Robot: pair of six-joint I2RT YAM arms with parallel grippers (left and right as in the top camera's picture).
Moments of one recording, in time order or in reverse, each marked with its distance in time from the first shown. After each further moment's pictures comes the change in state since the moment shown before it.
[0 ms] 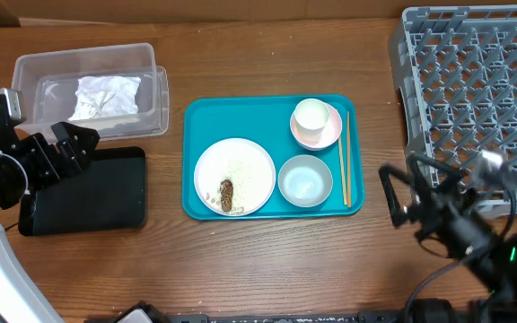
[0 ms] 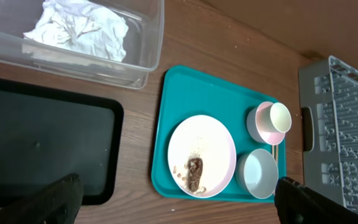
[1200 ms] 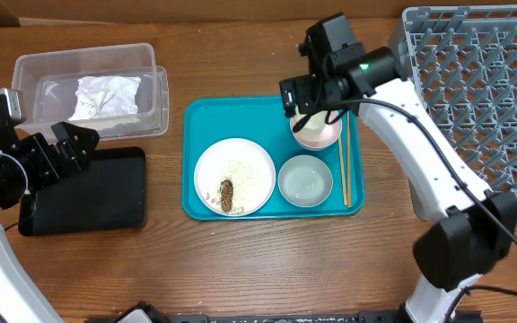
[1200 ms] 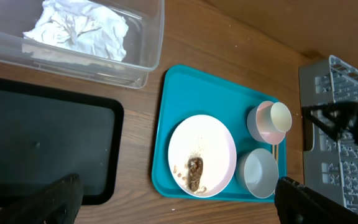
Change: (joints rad) left arm 0.000 0.003 0.000 0.000 0.000 0.003; right arm 0.426 1.382 0.975 -0.584 0.564 -0.442
